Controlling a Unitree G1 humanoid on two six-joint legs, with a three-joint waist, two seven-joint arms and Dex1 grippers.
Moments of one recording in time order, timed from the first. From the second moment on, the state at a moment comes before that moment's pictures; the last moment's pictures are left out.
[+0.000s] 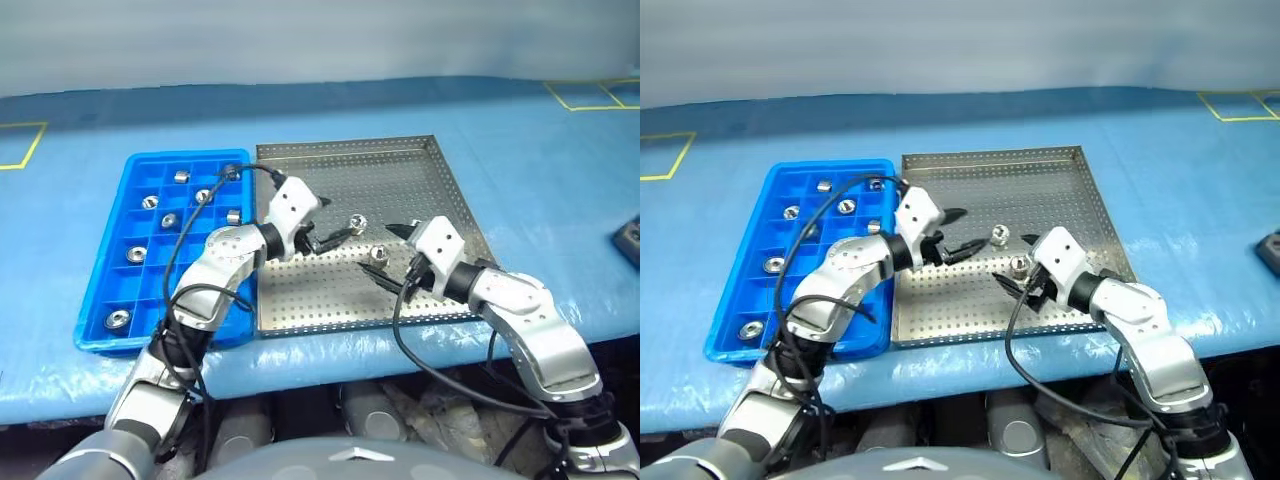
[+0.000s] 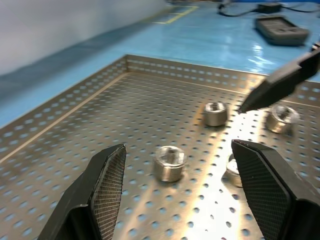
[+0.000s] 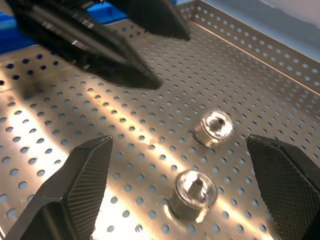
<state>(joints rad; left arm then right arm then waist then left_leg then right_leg) -0.47 0.30 -0.34 -0.09 -0.20 0.50 -0.74 -0.03 -0.59 0.02 -0.50 0.24 0.52 0.63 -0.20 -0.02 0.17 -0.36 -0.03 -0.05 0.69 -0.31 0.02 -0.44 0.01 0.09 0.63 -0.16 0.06</state>
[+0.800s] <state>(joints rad) -0.53 0.21 -0.41 0.18 -0.04 0.42 -0.69 0.00 -0.59 -0.01 -0.53 0.24 0.53 0.59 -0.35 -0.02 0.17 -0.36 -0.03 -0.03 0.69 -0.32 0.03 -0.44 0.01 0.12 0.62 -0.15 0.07</state>
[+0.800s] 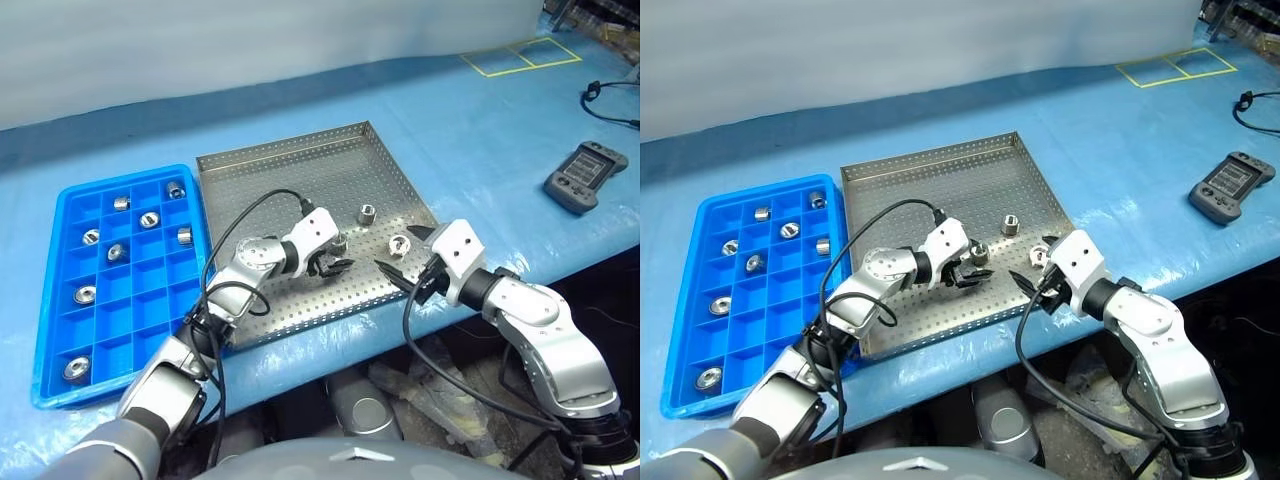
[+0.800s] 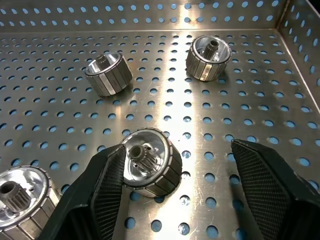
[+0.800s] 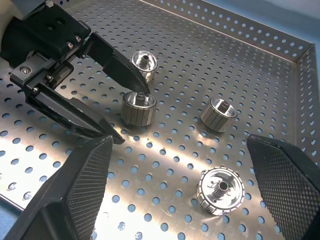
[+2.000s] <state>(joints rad) -0.51 0.20 -0.35 0.16 -0.02 0.44 -0.68 -0.02 -0.57 0.04 -0.51 0.24 0.53 0.61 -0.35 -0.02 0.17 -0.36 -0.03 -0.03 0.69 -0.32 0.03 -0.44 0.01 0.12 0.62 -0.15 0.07</state>
